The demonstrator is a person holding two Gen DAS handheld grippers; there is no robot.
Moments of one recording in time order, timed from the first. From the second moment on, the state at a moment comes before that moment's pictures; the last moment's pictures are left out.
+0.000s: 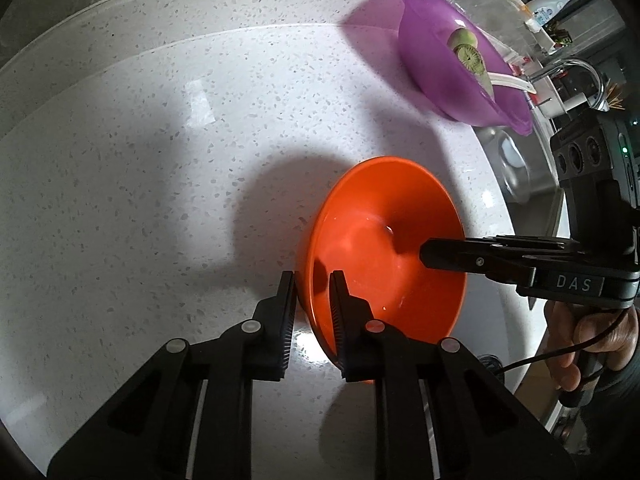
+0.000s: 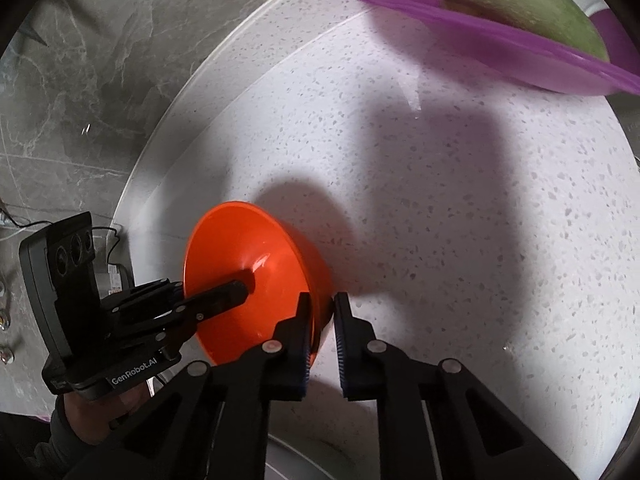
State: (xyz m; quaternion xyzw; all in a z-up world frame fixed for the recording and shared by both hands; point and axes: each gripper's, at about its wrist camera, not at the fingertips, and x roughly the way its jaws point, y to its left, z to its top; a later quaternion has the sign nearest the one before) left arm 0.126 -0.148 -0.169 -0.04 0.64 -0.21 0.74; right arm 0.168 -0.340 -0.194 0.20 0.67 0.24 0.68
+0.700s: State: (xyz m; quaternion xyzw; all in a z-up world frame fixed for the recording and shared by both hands) left arm 0.060 -0.171 -0.094 -0.05 0.62 -0.25 0.74; right arm 0.111 -0.369 -0.115 0.20 0.64 0.24 0.70
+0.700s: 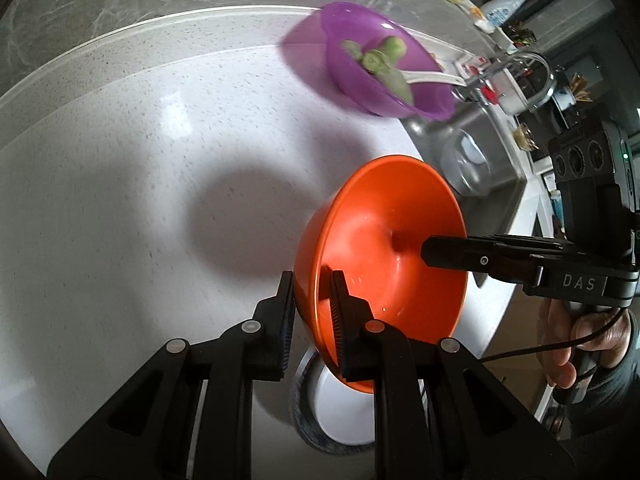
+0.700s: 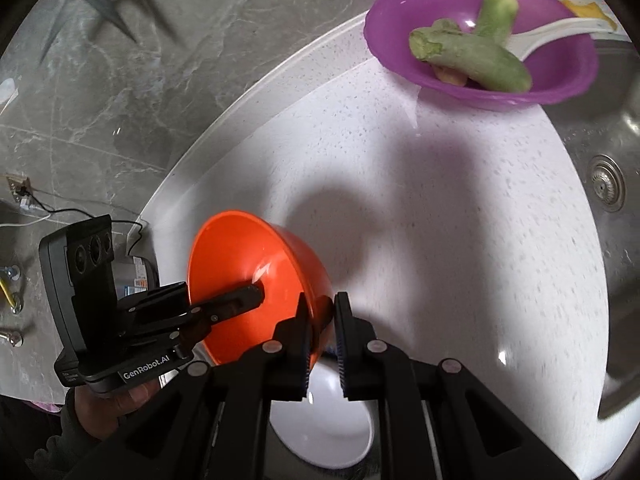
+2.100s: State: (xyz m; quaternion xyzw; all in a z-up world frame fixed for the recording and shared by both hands) left arm -0.037 -0.175 -0.125 -0.01 0.61 -0.24 0.76; right arm 0.024 -0.350 -0.138 0.11 0.68 0.20 0.70
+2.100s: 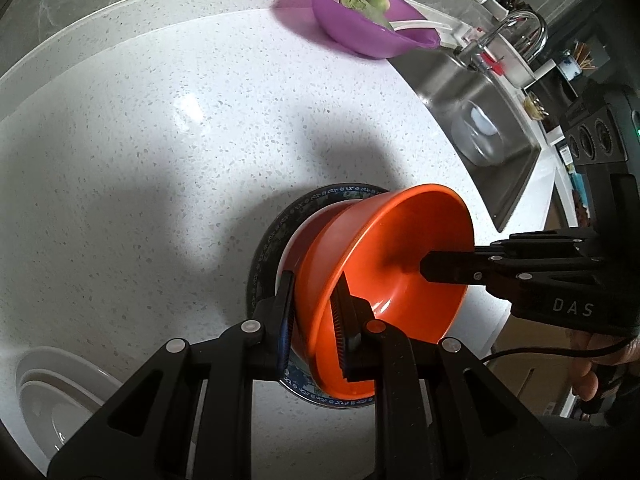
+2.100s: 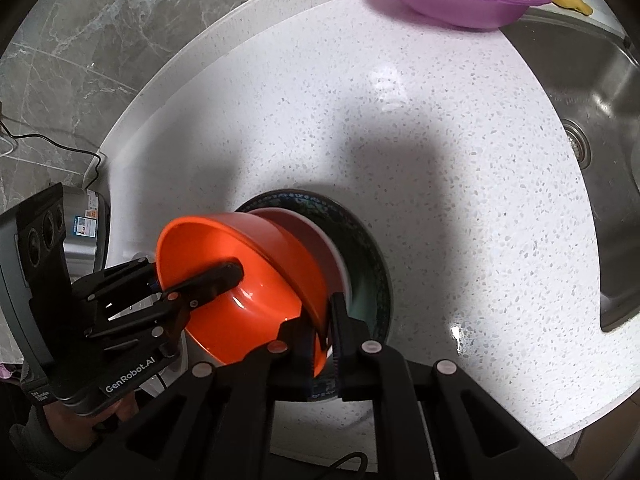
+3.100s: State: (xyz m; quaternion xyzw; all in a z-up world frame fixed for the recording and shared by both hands) left arm -0.048 -0.107 -0.098 -0.10 0.57 -0.19 0.80; right arm 0.026 -0.334 -0.128 0.07 0.69 0.21 0.69
